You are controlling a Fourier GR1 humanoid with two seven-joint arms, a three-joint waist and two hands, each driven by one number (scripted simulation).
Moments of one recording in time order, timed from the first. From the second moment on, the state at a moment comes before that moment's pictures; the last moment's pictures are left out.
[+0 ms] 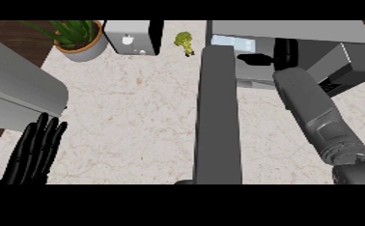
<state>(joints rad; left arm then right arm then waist) 0.40 0.05 -0.10 -2.24 -0.02 -0.13 -0.04 -1.05 -0.24 -0.20 -0.12 0.29 -0.66 -0.62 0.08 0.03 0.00</state>
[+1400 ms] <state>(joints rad) 0.49 0.01 -0.19 -2.26 -0.07 -0.11 -0.09 -0.88 -0.24 -0.32 -0.19 0.15 -0.22 -0.83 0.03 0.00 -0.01</state>
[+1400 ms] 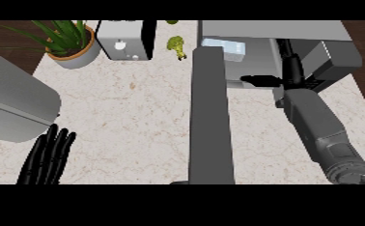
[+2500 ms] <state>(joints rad) 0.44 0.05 -0.27 -2.21 -0.03 -0.18 -0.04 -0.46 -0.13 -0.29 -0.31 0.07 0.03 -0.96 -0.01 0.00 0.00</state>
